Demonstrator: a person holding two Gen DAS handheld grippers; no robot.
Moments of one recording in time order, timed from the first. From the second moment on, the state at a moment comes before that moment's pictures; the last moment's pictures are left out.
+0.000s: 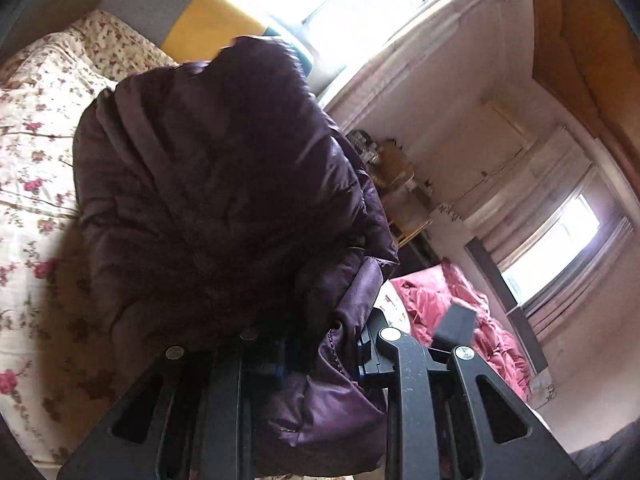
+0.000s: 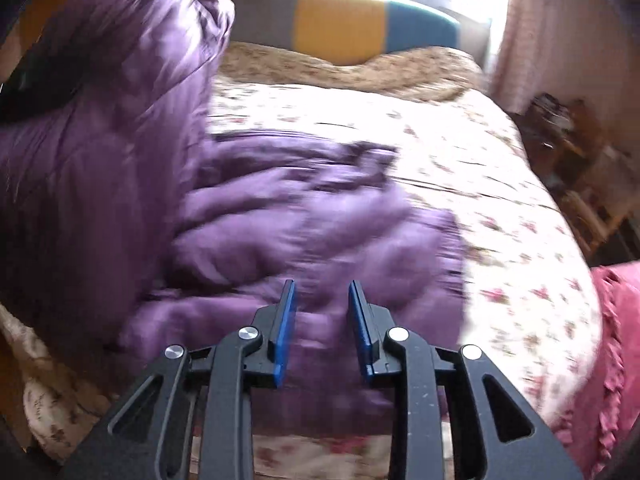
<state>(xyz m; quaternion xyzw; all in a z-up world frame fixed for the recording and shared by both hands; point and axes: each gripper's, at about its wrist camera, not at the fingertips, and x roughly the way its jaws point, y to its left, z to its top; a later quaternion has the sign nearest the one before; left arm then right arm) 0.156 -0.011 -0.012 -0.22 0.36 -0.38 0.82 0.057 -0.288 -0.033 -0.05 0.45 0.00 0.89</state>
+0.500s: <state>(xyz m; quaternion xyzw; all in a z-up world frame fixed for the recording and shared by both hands) 0.203 -0.131 -0.061 -0.14 0.44 -0.36 0.81 0.061 -0.395 -0.048 -0.07 0.48 -0.10 0.87</state>
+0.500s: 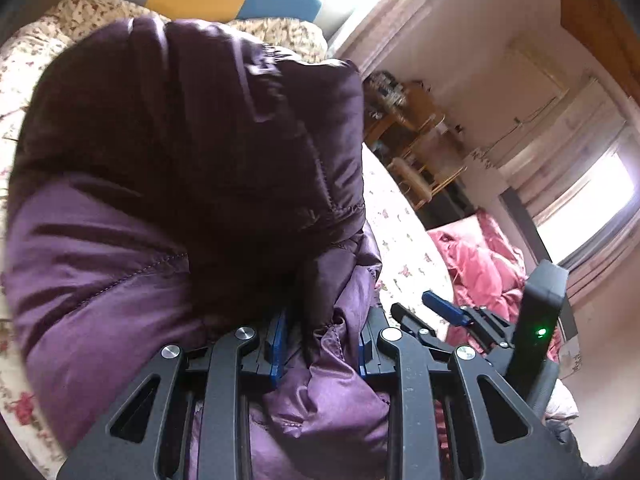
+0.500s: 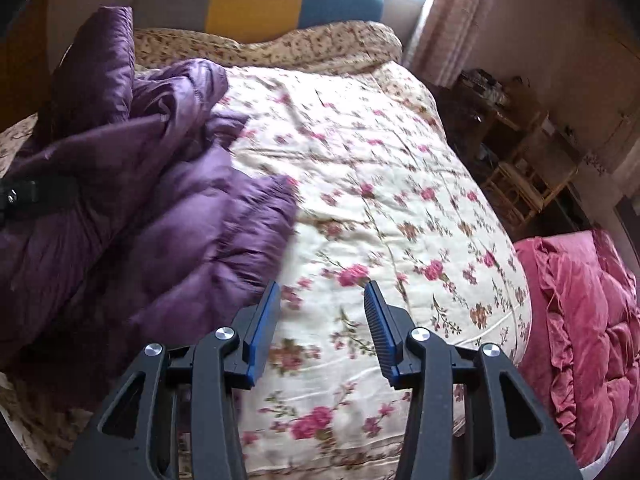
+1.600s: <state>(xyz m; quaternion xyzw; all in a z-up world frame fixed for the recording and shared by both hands) 0.145 0.006 -0.058 -0.16 0.43 -0.14 0.88 0.040 -0.354 -0.019 -0.06 0.46 -0.07 0.88</state>
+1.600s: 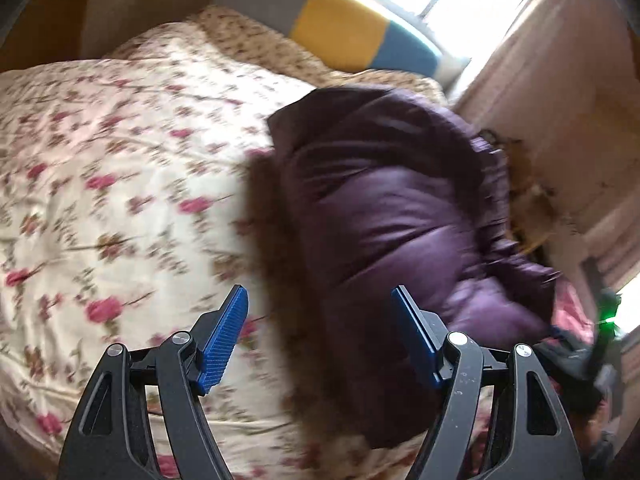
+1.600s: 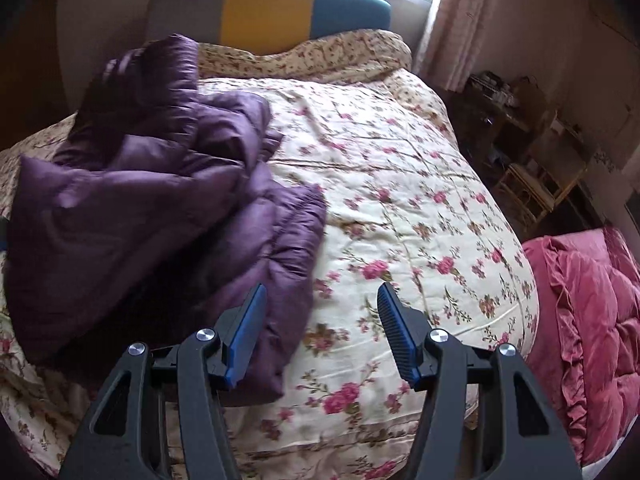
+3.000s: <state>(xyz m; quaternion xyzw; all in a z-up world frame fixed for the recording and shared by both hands) 0.153 0.003 -0.056 -0.12 0.41 -0.13 0.90 0.026 -0.260 0.076 -0.11 0.37 0.01 0.92</state>
